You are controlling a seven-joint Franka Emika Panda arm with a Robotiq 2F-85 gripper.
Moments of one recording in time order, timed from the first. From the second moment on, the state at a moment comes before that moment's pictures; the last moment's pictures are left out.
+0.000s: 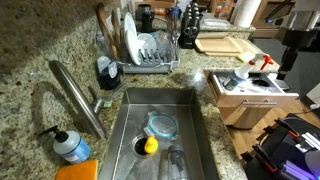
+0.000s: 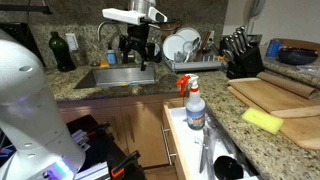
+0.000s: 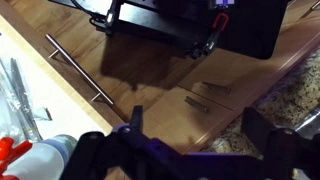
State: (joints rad) arm 0.05 -0.54 -0.11 -2.60 0.02 1.85 -0.31
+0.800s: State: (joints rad) arm -0.08 -0.55 -0.27 -2.26 0.06 1.93 -0.22
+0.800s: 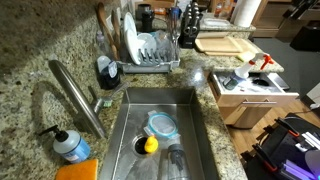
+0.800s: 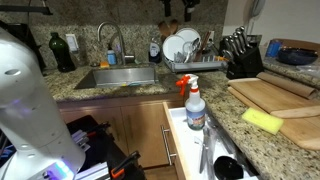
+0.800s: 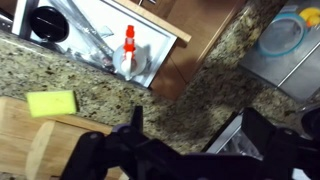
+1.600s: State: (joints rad) arm -0.17 -0.20 -0.42 -2.08 0.21 2.05 -0.14
